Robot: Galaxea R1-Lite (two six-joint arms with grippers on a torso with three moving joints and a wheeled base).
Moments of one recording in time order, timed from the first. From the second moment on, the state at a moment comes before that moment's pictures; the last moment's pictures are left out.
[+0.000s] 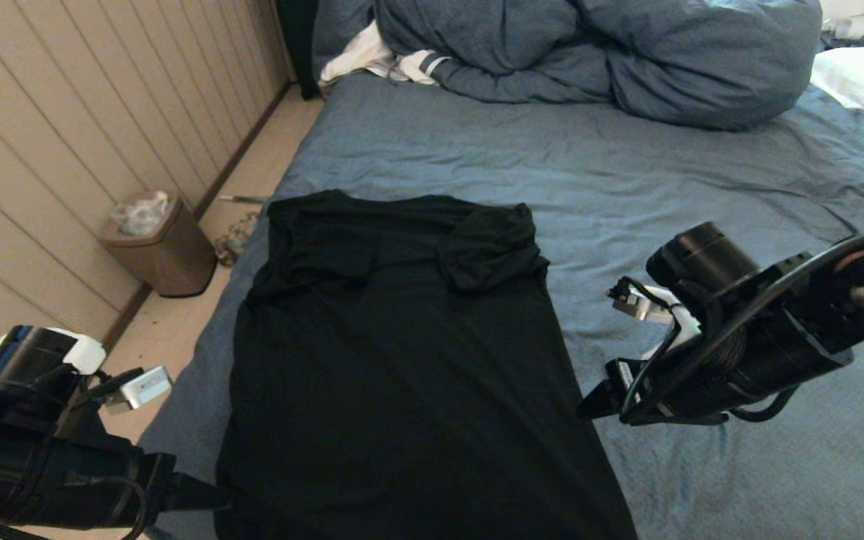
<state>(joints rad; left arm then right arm) -0.11 1.48 -0.64 0.30 -0.44 -0.09 0.42 1.67 -1.18 0.57 0.16 0.37</state>
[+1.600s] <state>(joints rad) -0.11 1.66 -0.62 0.04 -0.54 -0.12 0.42 1.68 -1.11 0.43 0.16 0.36</state>
